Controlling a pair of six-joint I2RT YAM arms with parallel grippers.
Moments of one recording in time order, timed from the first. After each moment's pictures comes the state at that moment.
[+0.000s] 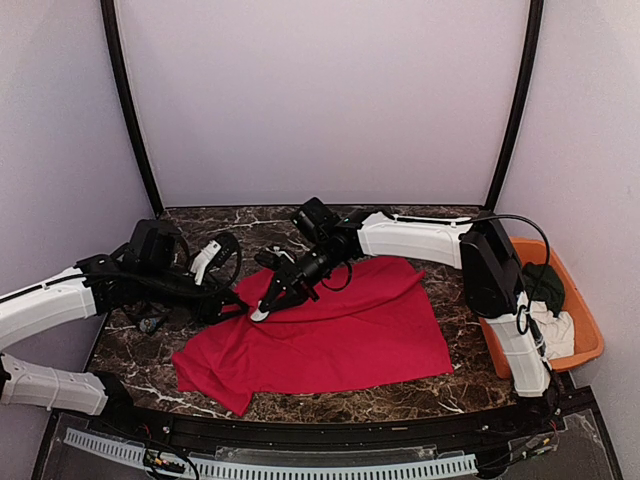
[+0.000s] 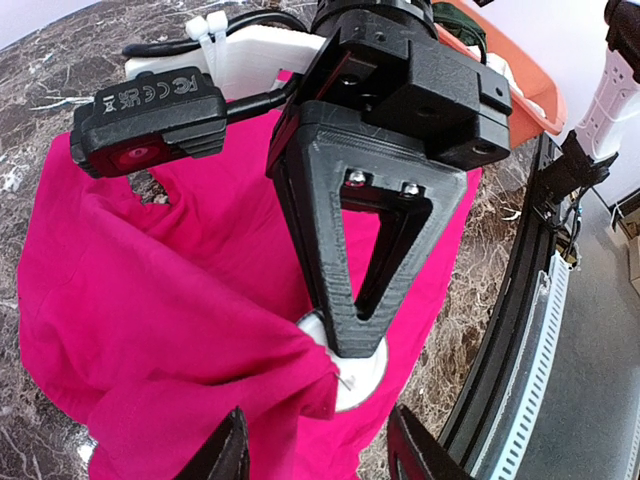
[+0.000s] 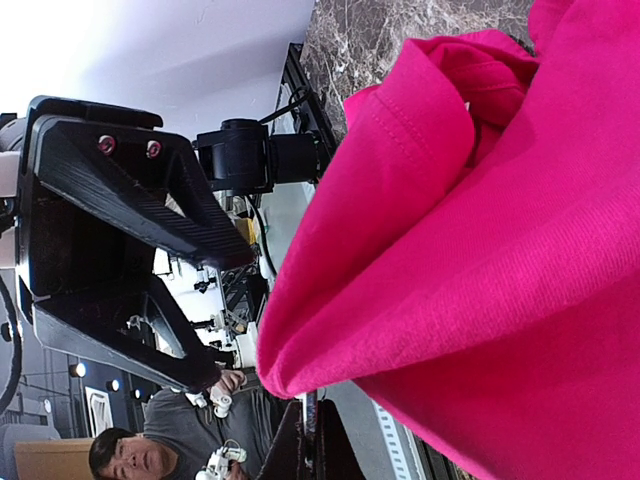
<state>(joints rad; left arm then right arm) -0.63 1.04 0.75 -0.43 0.44 -0.09 0.91 2.30 1.96 -0.63 -1.15 0.60</state>
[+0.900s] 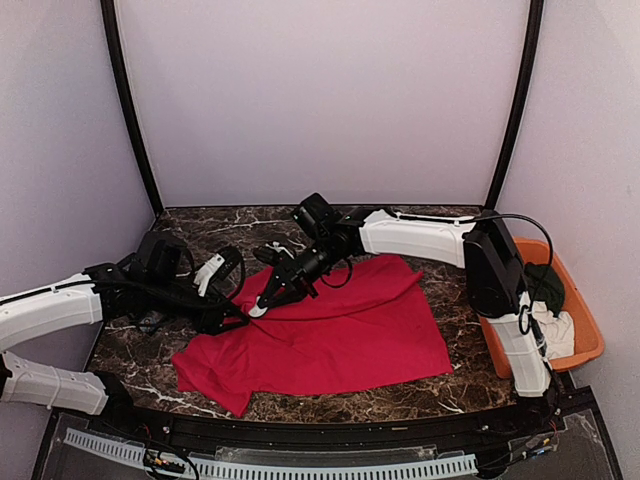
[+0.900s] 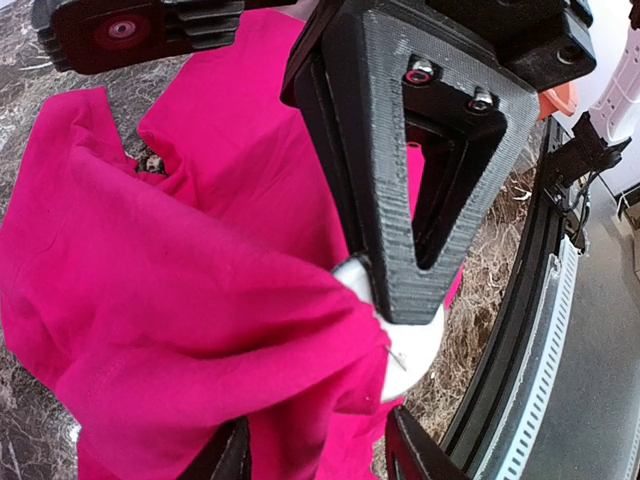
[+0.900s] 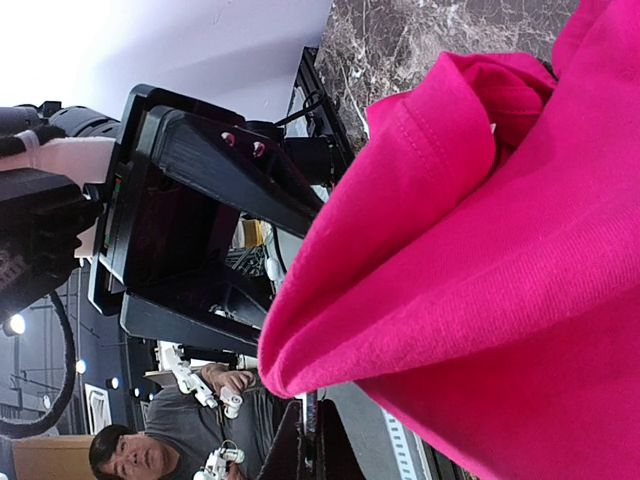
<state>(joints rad) -0.63 1.05 0.68 -0.39 0.44 -0.08 0.91 2.28 1.96 -0.61 -1.15 0.62</state>
